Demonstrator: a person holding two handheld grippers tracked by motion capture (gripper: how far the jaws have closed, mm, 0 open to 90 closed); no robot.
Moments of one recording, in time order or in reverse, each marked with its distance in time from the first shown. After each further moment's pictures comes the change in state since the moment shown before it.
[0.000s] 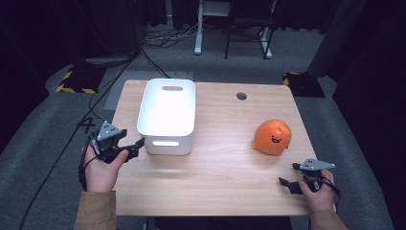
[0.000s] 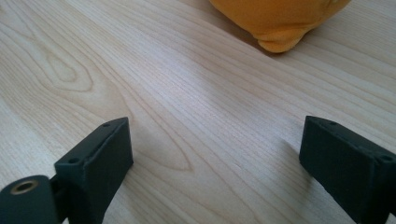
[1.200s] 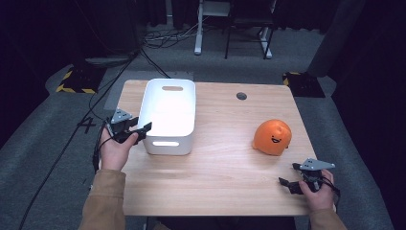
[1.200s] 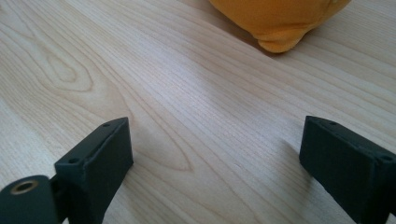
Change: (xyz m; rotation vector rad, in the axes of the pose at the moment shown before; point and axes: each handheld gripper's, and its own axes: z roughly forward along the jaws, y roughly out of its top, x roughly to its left) left arm 0.022 0.009 0.065 -0.033 -0.043 0.006; right arm 0.000 0.000 0.000 0.002 0.000 -0.001
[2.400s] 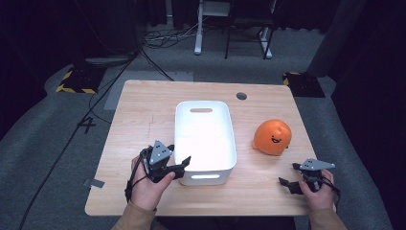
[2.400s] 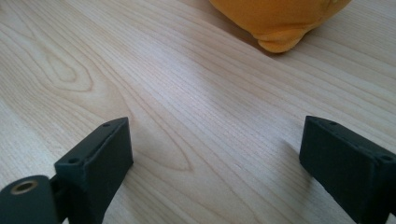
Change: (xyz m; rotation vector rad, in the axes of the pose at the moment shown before) left arm -0.142 -0.031 -0.021 0.003 -0.150 0.123; right arm 0.000 0.000 0.000 -0.002 0.000 0.001
